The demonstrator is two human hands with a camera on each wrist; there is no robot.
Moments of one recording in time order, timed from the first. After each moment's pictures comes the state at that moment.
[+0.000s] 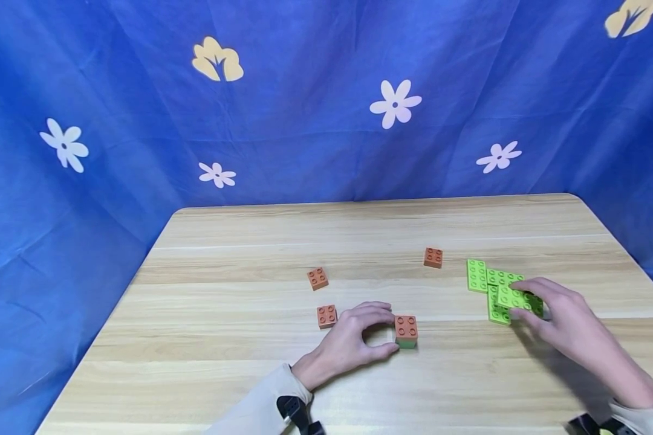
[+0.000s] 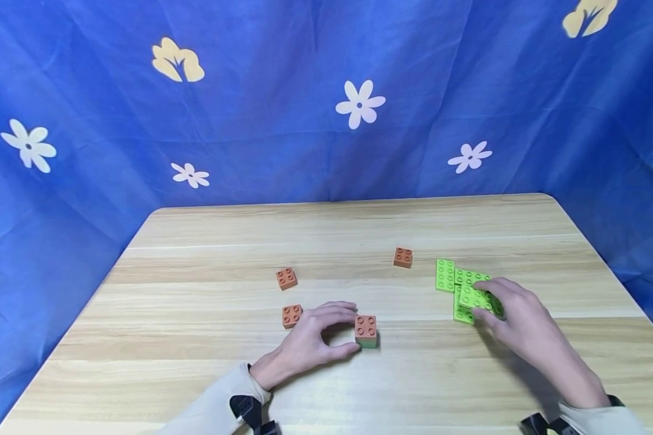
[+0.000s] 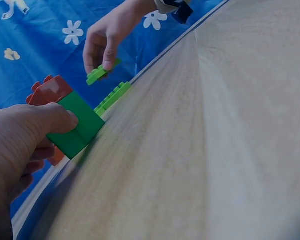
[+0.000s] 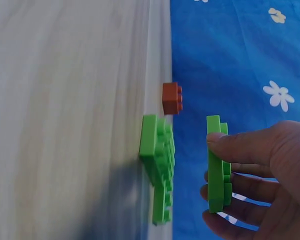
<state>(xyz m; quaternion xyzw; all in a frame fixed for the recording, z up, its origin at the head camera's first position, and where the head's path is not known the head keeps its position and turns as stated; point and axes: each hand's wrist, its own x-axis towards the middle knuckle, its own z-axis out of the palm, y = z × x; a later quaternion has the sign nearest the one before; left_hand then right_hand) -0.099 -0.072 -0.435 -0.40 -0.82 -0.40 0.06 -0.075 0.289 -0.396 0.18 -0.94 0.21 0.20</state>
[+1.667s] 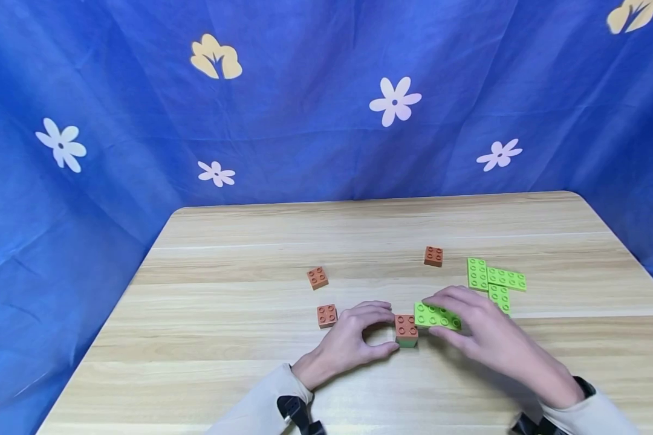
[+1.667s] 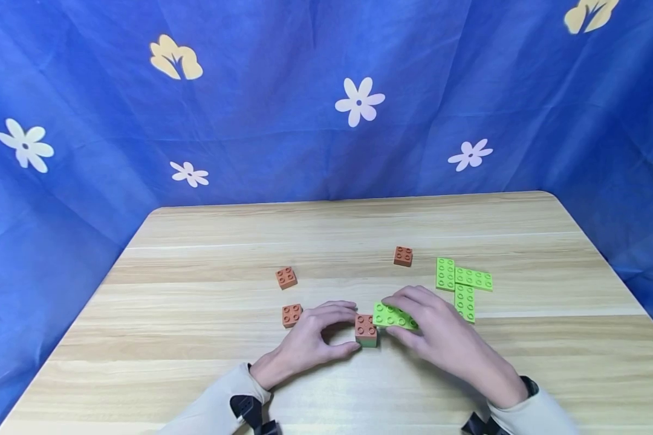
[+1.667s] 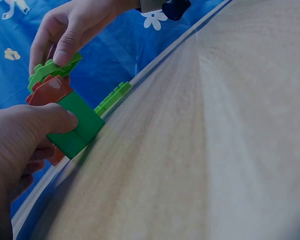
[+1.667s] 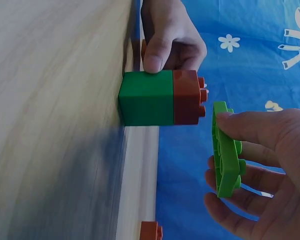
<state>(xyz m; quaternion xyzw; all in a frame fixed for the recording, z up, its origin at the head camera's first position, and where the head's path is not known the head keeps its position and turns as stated) -0.101 -0.072 -0.437 -0.41 -0.82 -0.40 0.06 -0.074 0.182 -0.375 0.34 -0.89 0.25 0.18</state>
